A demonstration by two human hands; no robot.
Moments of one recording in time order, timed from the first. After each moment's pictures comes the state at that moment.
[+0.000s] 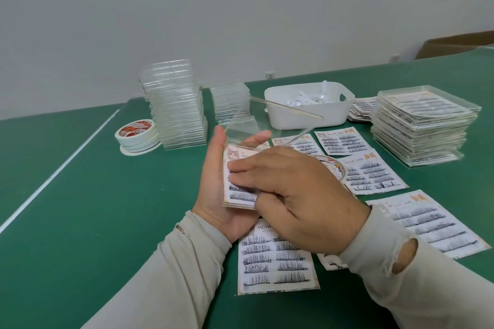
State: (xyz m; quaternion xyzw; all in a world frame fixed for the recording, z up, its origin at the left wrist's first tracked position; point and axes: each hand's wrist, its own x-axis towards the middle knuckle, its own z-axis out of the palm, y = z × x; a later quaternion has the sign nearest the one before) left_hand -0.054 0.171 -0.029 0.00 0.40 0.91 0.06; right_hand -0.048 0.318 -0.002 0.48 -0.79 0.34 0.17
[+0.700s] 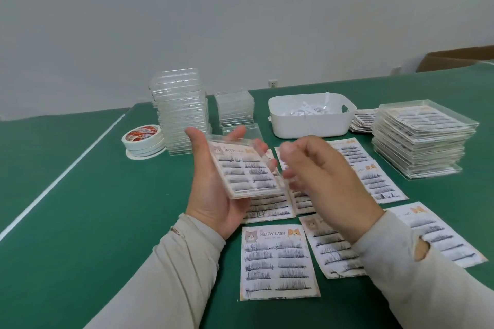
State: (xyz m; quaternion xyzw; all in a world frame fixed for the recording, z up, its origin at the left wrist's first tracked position) left_hand -0.052 0.164 -0.014 -0.02 0.41 0.91 -0.08; right_hand -0.061 0.327 0.005 0.20 -0.75 0.63 0.01
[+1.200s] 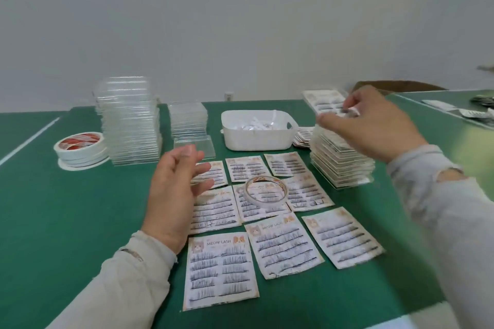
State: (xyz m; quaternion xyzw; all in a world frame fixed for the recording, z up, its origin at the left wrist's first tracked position) left_hand -0.056 0.172 -0.025 -0.01 0.59 0.78 -0.21; right_hand -0.104 0.450 0.098 0.01 -0.94 0.27 0.19
